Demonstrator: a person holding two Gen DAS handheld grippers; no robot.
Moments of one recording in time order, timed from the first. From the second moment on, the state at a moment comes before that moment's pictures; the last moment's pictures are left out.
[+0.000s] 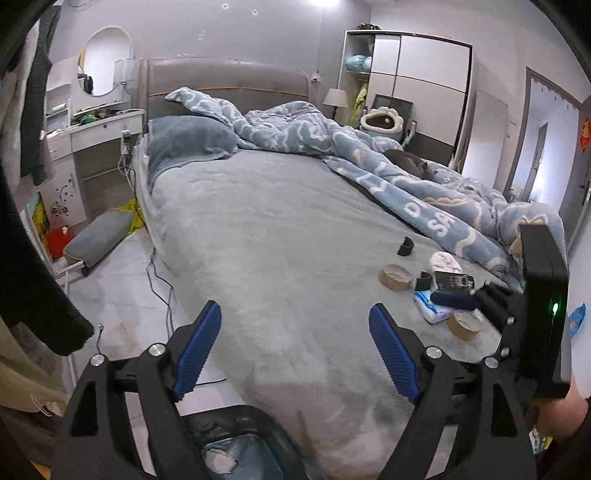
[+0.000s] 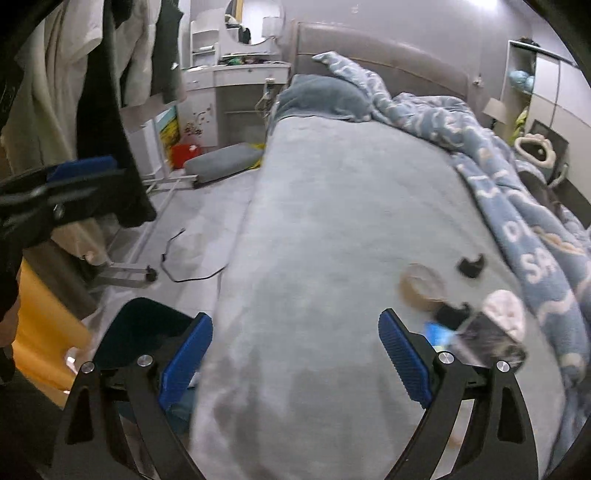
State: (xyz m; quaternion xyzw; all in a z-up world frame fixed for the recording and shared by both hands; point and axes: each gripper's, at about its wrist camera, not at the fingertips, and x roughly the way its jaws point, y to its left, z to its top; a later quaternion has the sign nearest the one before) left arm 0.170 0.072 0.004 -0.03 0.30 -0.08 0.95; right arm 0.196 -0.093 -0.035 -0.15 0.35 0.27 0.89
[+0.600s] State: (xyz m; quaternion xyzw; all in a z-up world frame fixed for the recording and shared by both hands) left arm 0.192 0.010 -0.035 -0.06 0.37 -0.15 0.92; right arm 0.242 -0.213 -0.029 -0.12 0.32 0.27 0.90
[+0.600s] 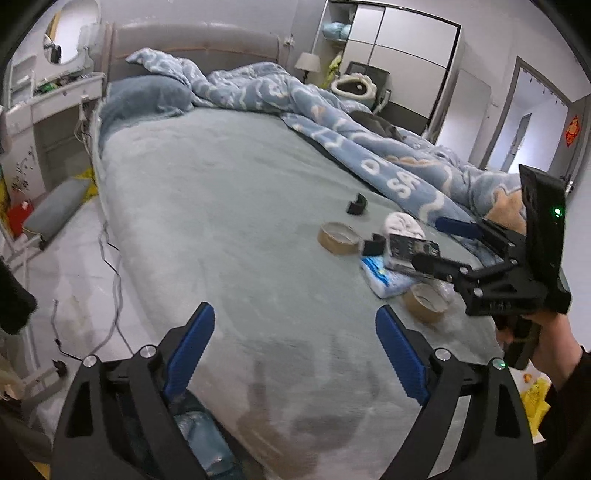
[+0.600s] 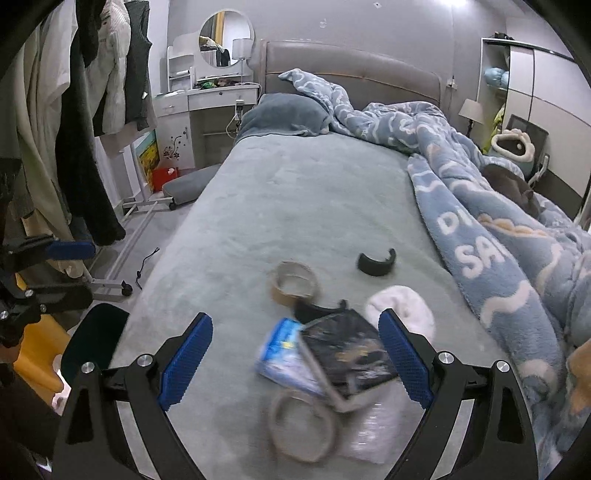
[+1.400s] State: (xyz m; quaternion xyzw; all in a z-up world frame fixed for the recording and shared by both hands) left arm 0.199 -0.079 -0.063 -0.02 0.39 -0.24 0.89; right arm 0.279 -0.240 -0.059 -0.13 0.35 0.36 0.86
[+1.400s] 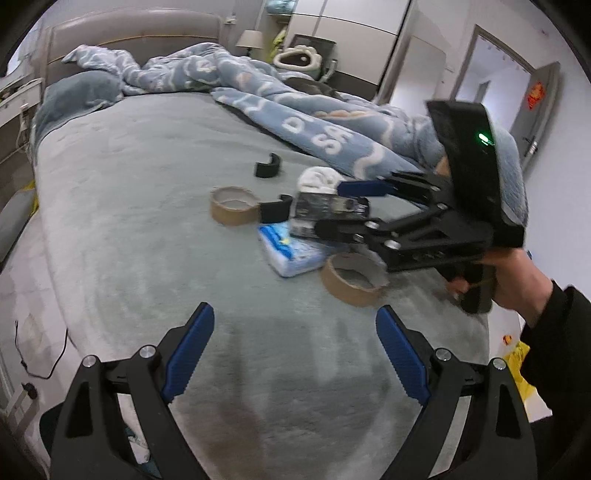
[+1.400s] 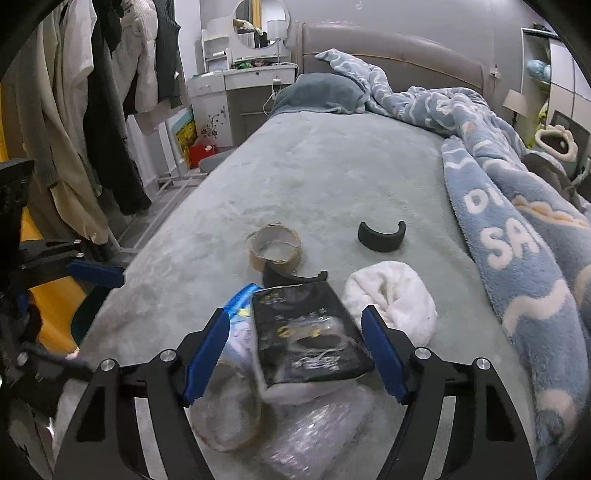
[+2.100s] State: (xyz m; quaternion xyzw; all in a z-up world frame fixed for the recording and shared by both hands) left arm 0.204 -0.122 -0.075 -0.01 0.38 -0.28 0.88; right arm 0.286 -0.245 -0.069 -0.12 0.37 0.39 0.84
